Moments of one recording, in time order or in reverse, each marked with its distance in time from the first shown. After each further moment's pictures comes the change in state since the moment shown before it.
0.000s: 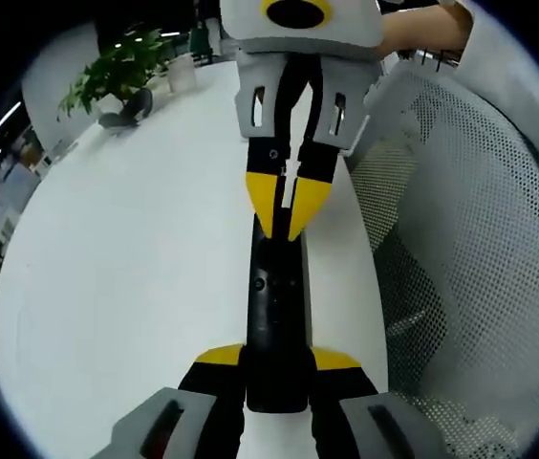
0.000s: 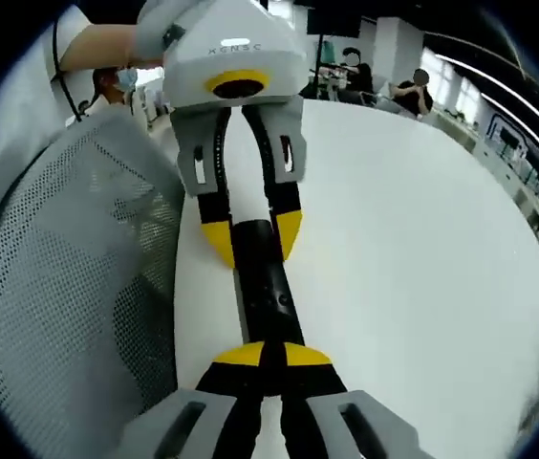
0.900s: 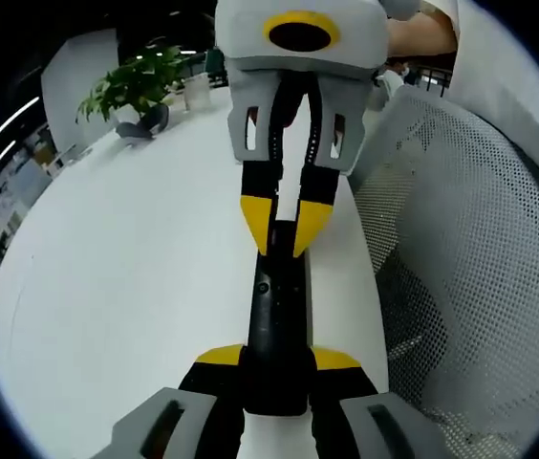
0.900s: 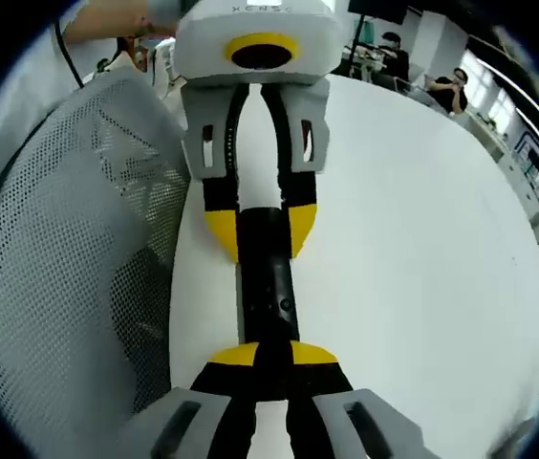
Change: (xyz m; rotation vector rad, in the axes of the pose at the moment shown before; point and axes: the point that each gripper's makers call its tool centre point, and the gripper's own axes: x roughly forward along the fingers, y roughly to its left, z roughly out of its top) left arm 0.000 0.000 0.002 -0.042 -0.128 0.019; right arm 0.006 -0.001 0.003 -0.015 0.093 0.019
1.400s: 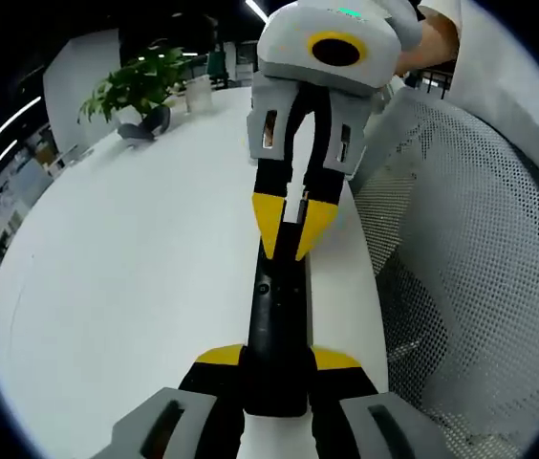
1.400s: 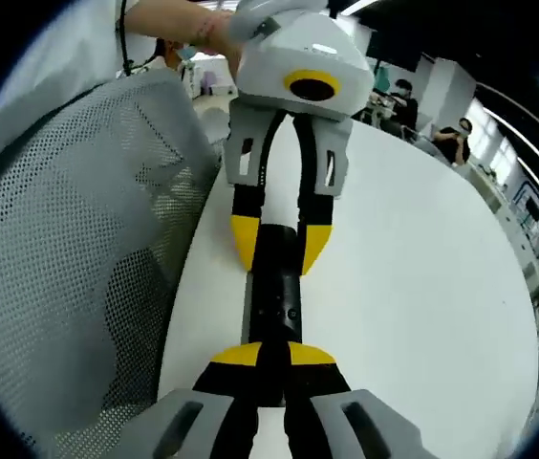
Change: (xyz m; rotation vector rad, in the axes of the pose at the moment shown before) left arm 0.000 0.000 0.000 -0.001 -0.011 0.000; right arm 0.001 0.008 0.005 -0.341 -0.060 0.046
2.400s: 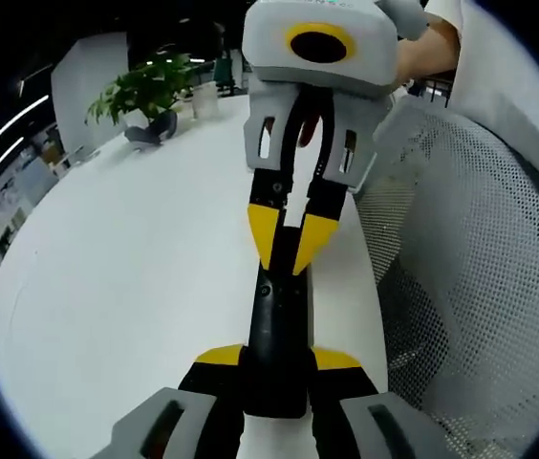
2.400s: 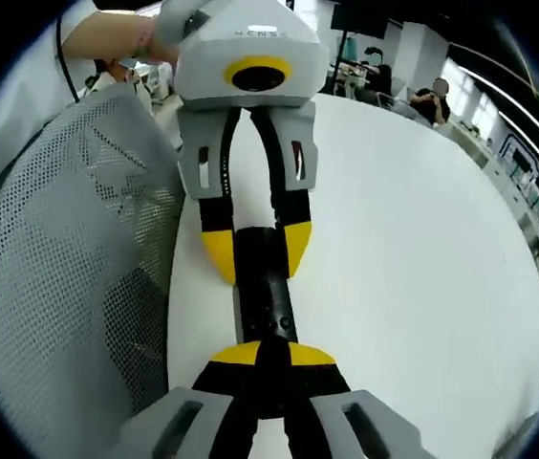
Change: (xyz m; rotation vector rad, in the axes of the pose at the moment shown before) left arm 0.000 0.000 0.001 -0.018 -0.045 0.013; right arm 0.005 -0.007 0.004 0.254 0.046 -0.064
